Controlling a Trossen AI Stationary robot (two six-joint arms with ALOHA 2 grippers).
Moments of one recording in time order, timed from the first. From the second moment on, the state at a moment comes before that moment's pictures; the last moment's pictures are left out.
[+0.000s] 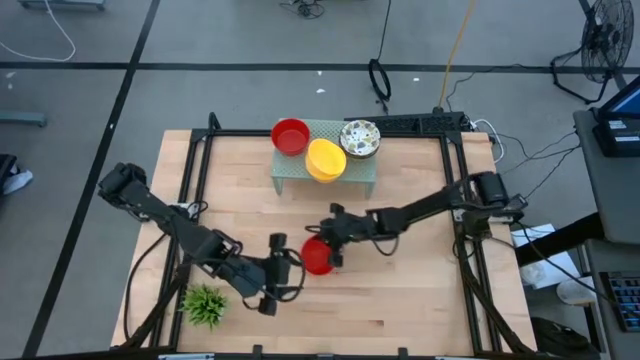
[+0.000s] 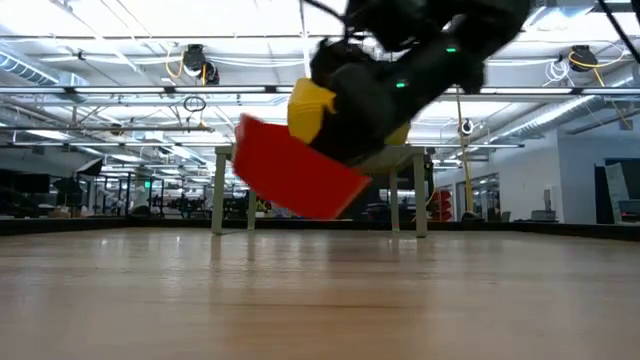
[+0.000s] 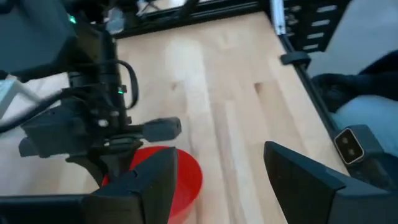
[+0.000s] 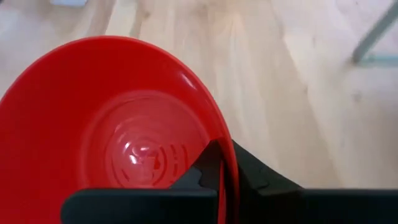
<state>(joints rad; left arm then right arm) -0.58 1.50 1.22 -0.37 -0.42 -0.19 0.12 1.85 1.00 0.24 0.12 0.12</state>
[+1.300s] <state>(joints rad) -0.54 1.41 1.22 -0.61 -0.45 -0.37 0.03 1.93 1.22 -0.02 0.05 0.04</state>
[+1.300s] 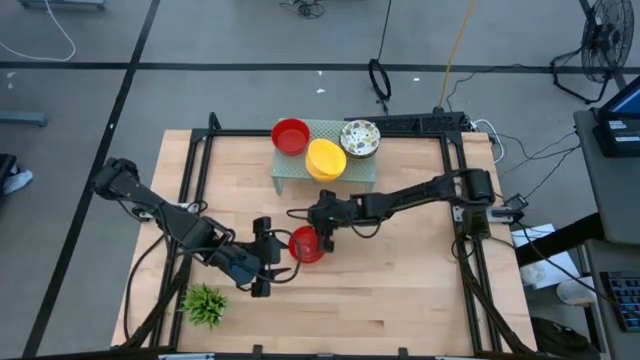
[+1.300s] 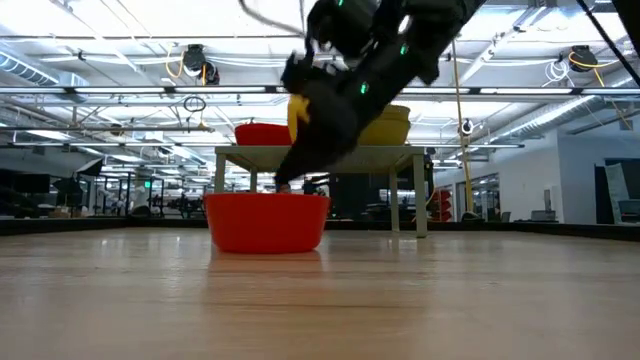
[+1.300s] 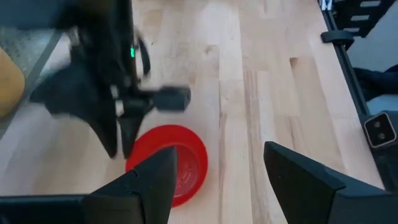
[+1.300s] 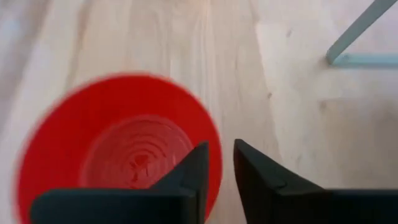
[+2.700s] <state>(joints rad) -0.14 1.79 1.22 -0.77 -0.26 -0.53 0.32 0.73 0.48 -0.11 0.34 0.17</state>
